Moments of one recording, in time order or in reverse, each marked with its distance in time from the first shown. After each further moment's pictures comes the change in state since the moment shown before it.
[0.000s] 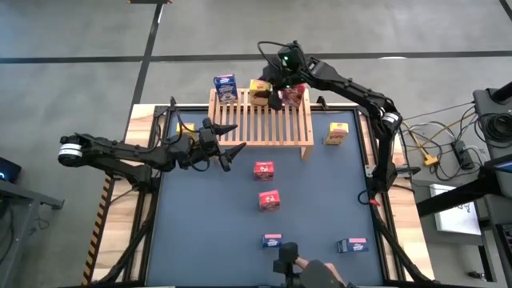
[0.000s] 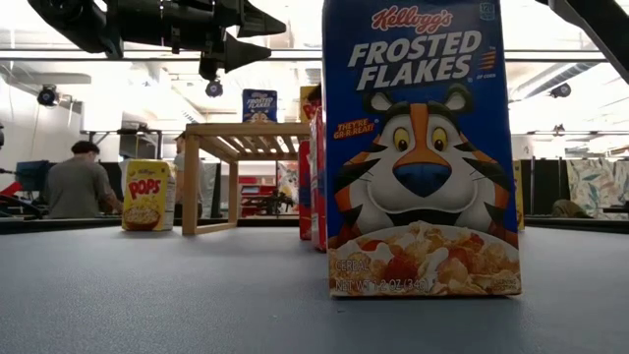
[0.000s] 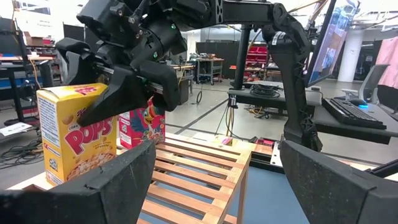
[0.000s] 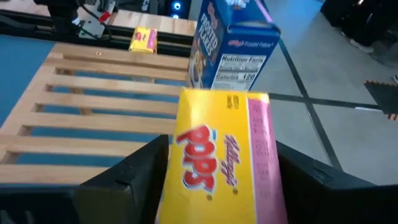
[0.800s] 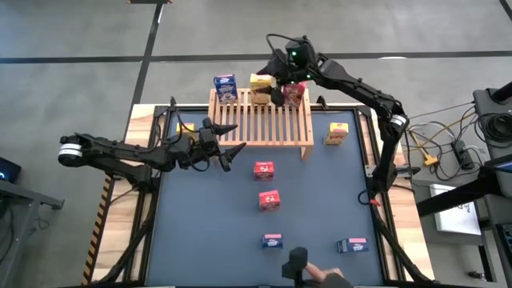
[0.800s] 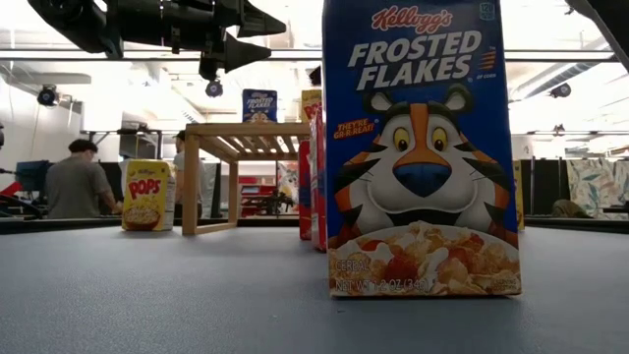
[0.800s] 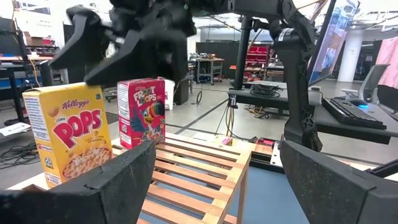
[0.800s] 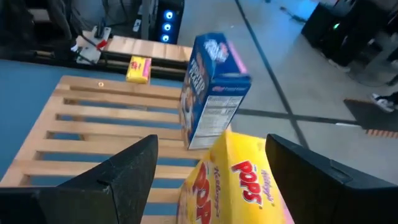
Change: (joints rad) left arm 0.000 0.000 0.000 0.000 0.000 0.000; right arm 0.006 -0.081 0.000 0.025 0.011 0.028
